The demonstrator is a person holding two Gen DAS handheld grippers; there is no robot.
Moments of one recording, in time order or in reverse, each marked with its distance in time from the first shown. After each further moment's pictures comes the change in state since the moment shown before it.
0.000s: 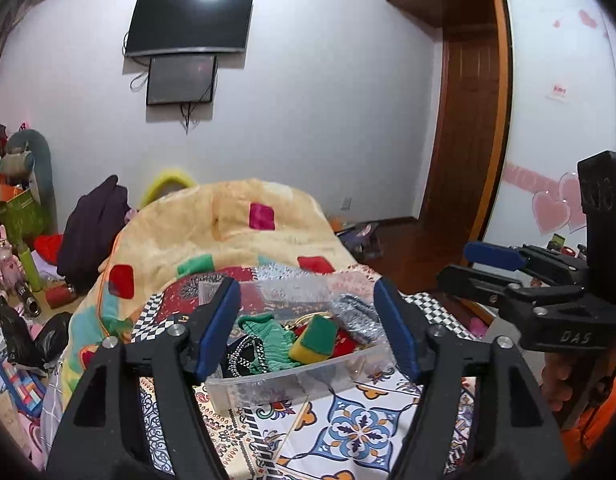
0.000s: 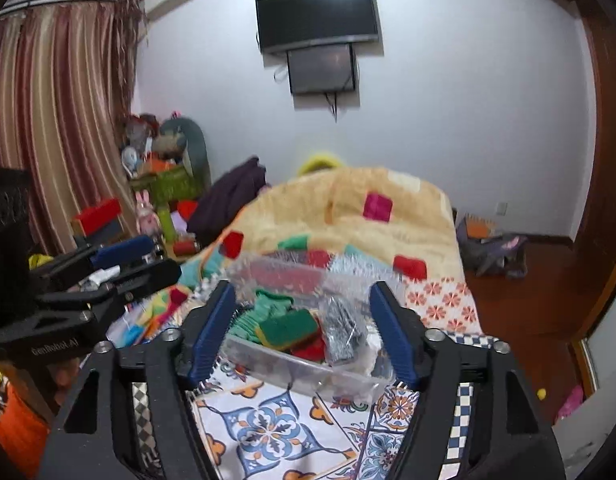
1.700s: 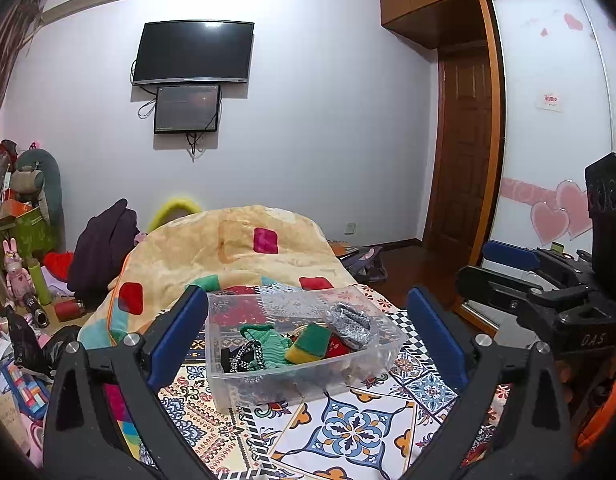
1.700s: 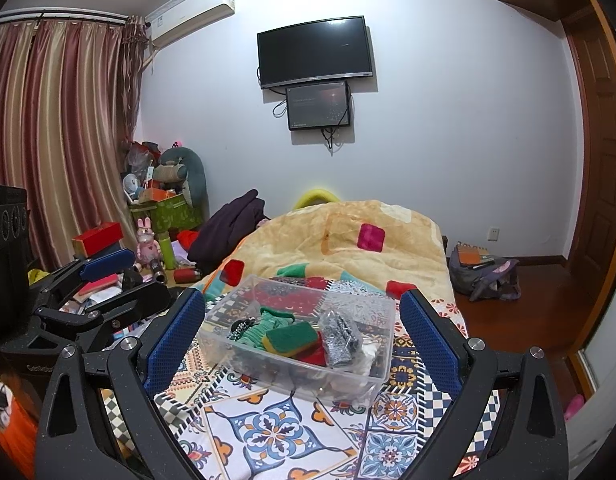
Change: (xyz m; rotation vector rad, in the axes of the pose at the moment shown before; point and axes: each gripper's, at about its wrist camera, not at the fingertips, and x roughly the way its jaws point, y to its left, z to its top) left arm -0.032 -0.018 -0.014 0.020 -0.101 0.026; right arm -0.035 0.010 -0.016 -0.006 -0.122 -0.021
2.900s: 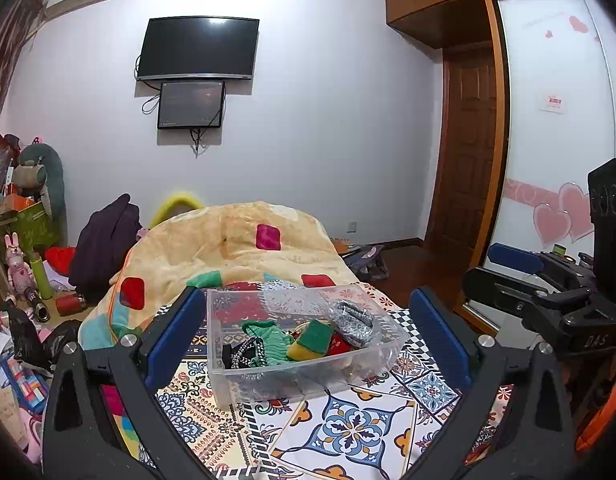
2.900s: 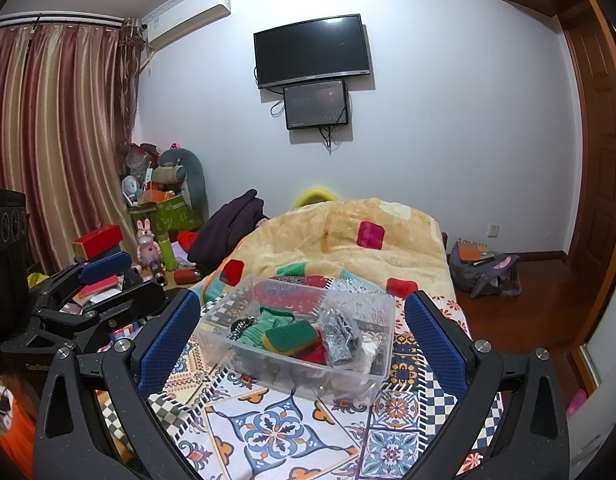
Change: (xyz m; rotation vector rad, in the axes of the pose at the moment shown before) left arm 0.001 0.003 -0.001 -0.014 0.008 0.011; right arm 0.000 0.004 0.001 0.016 0.007 -0.004
